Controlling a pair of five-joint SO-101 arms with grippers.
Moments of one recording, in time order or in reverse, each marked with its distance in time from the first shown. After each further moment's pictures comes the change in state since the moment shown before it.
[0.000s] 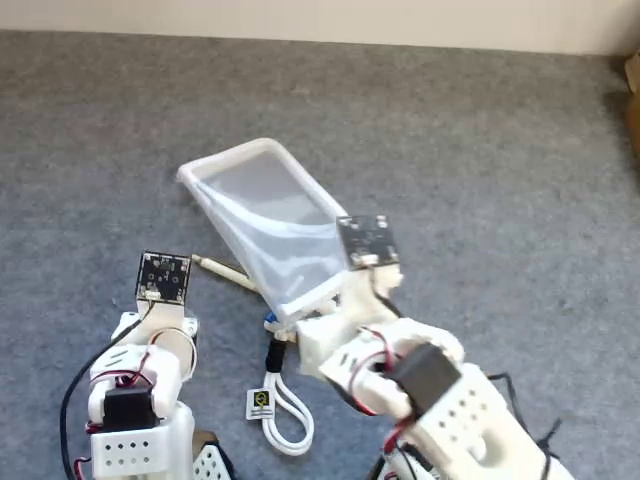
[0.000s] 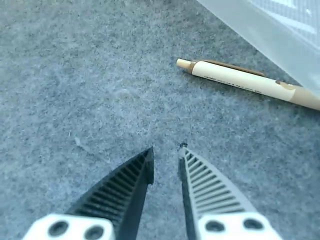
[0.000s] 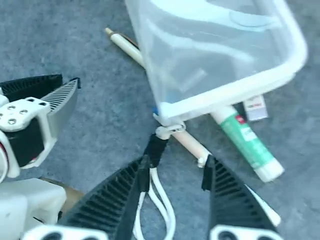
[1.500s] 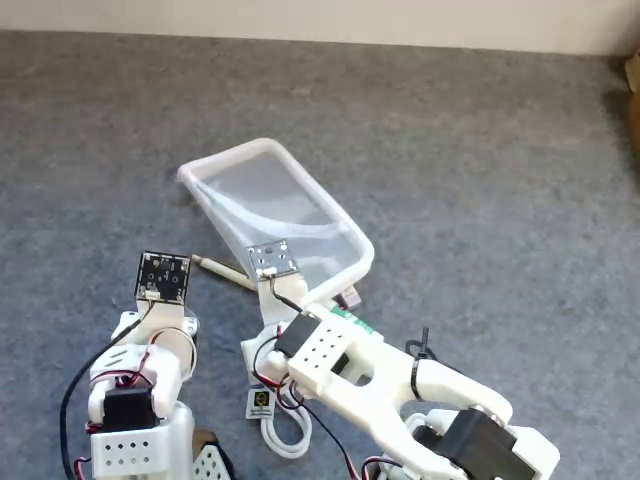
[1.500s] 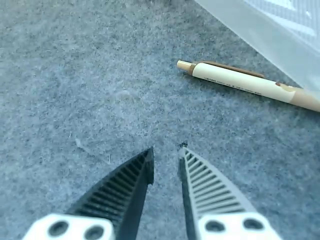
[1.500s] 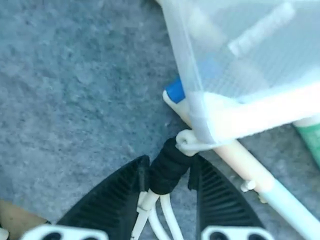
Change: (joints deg) left arm 0.0 0.0 0.0 -0.3 0.0; right arm -9.8 43.3 -0.1 -24.7 -5.2
